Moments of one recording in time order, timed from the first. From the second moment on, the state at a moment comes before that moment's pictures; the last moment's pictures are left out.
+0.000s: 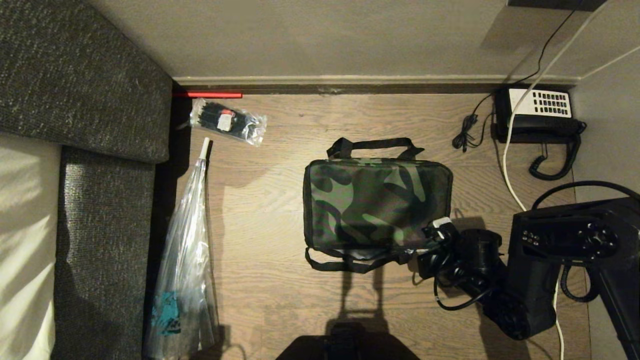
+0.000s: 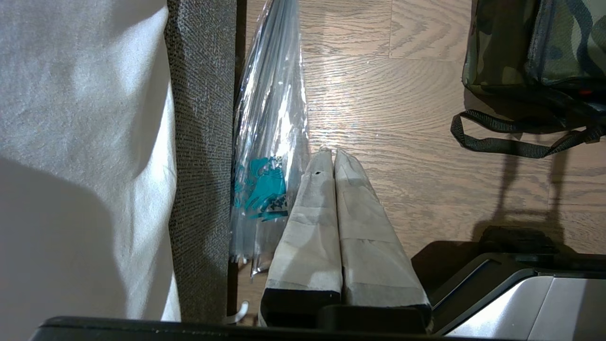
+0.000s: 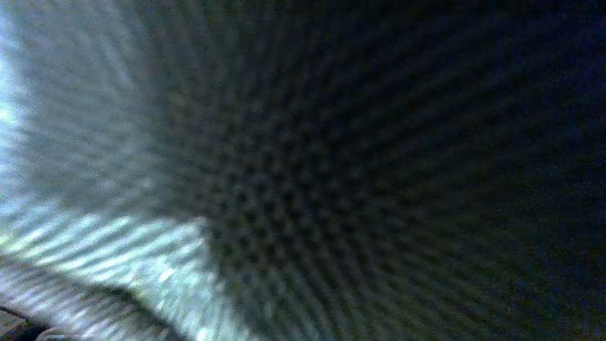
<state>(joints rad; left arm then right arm) 0.00 0.00 0.00 0.00 0.00 0.00 0.27 2.43 -0.63 -1.45 0.02 -0.12</state>
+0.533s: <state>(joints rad) 0.00 0.00 0.00 0.00 -0.01 0.00 0.27 2.31 -0.55 -1.36 0.02 -0.18</state>
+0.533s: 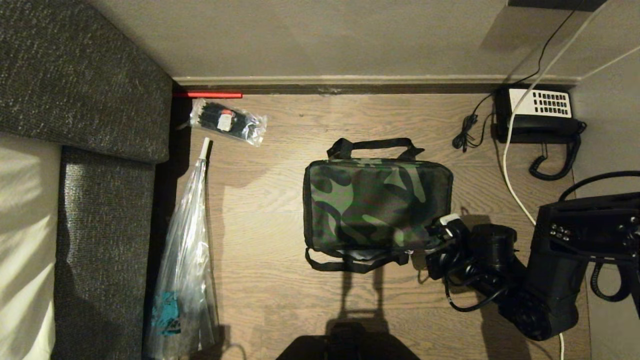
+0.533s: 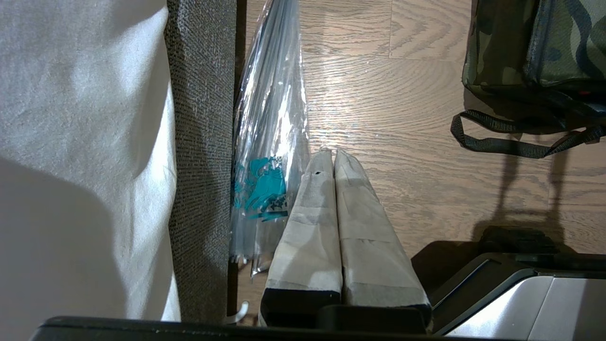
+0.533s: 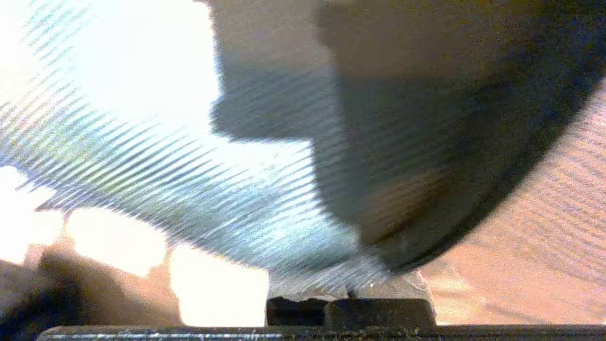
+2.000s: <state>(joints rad) 0.00 0.00 0.00 0.00 0.00 0.00 0.35 2.27 -0.54 -1.30 0.01 -0.12</state>
